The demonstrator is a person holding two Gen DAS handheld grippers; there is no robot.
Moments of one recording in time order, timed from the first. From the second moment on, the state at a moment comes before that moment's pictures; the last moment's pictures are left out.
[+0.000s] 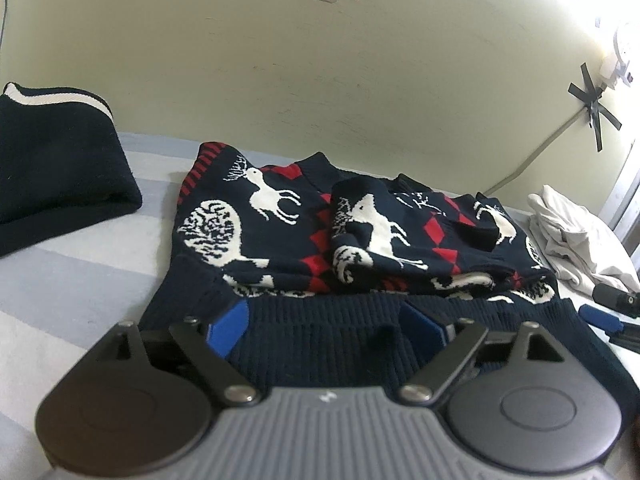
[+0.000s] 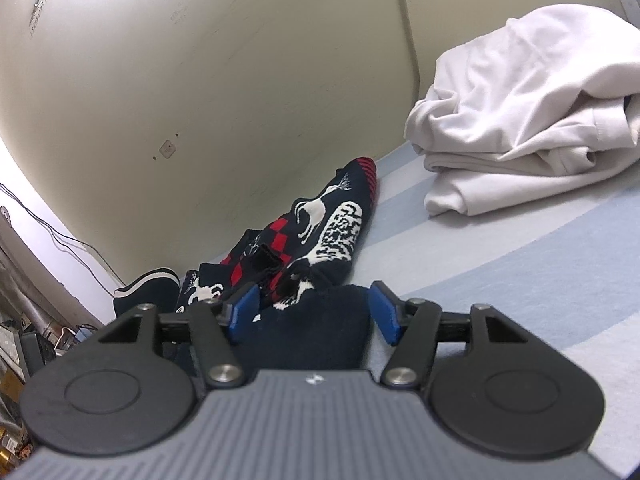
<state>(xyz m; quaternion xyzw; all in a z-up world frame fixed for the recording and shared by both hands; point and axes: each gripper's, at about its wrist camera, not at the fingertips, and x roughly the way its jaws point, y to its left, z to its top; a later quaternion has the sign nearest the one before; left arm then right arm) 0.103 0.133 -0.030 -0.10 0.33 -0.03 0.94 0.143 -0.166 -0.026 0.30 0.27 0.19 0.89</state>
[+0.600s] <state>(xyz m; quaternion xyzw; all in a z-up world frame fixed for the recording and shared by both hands) 0.105 0.128 -0.031 -0.09 0.34 -0.05 0.94 0.142 -0.167 -0.026 0.30 0.27 0.19 0.89</state>
